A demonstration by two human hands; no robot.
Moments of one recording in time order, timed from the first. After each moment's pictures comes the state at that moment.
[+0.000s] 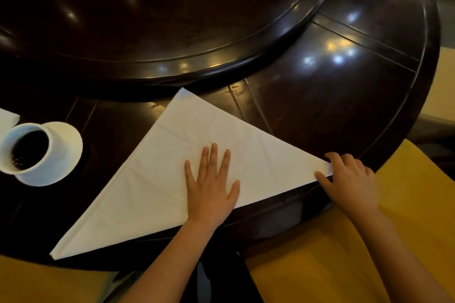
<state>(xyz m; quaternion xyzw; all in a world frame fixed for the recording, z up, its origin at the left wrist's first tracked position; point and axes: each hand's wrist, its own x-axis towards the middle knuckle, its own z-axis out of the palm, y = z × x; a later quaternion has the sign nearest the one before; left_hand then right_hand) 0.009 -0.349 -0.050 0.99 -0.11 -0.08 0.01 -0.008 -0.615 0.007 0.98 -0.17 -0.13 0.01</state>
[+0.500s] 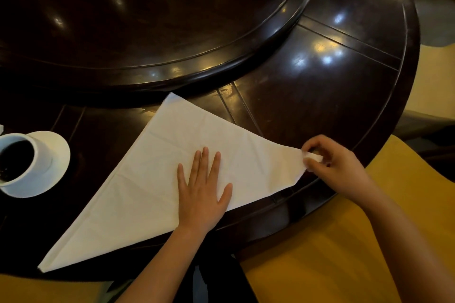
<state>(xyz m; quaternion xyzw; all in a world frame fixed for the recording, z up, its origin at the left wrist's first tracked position) 0.010 -0.346 -0.046 0.99 -0.13 -0.07 0.06 0.014 -0.607 0.066 0.92 -0.11 -0.14 -0.36</state>
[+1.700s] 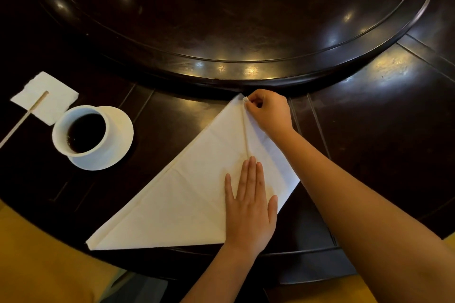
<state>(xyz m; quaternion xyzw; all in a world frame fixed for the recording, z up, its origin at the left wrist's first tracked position) 0.014 -0.345 -0.045 0.99 -0.04 -0.07 0.07 0.203 -0.403 -0.015 0.92 0.02 -0.06 -0.38</state>
